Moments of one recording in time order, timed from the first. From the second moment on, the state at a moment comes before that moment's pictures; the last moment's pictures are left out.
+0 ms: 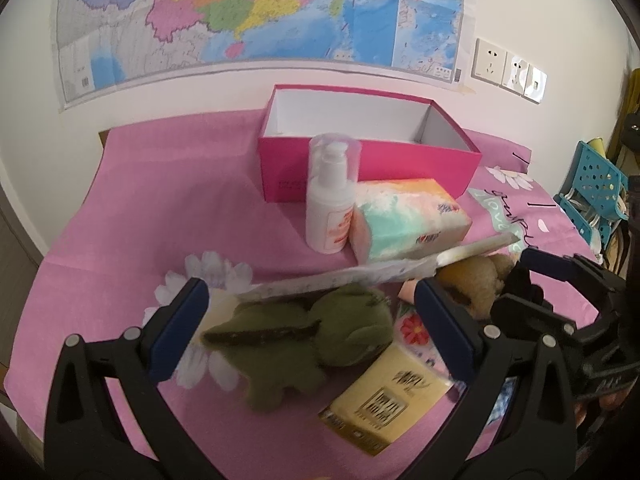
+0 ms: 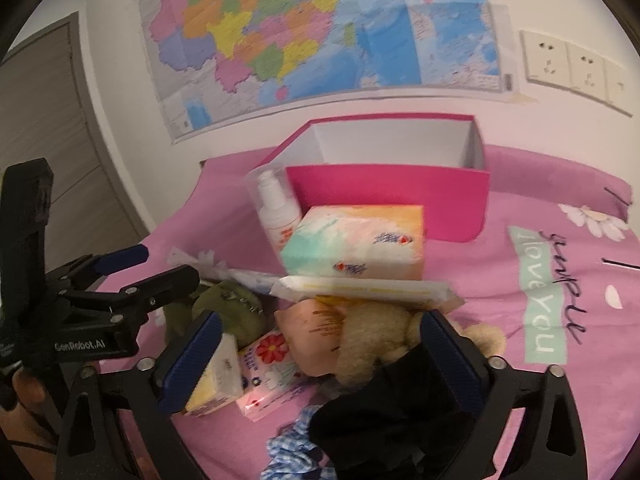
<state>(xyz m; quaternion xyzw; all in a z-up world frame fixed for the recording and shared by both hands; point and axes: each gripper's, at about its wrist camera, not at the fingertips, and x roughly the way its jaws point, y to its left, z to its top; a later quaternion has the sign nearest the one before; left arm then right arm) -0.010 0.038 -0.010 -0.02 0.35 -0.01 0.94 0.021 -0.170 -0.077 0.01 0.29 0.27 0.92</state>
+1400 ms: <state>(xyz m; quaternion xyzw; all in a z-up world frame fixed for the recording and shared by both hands) -0.017 0.078 -0.017 -0.03 0.36 -0.12 0.92 0.035 -0.124 -0.091 -0.03 0.33 0.40 0.85</state>
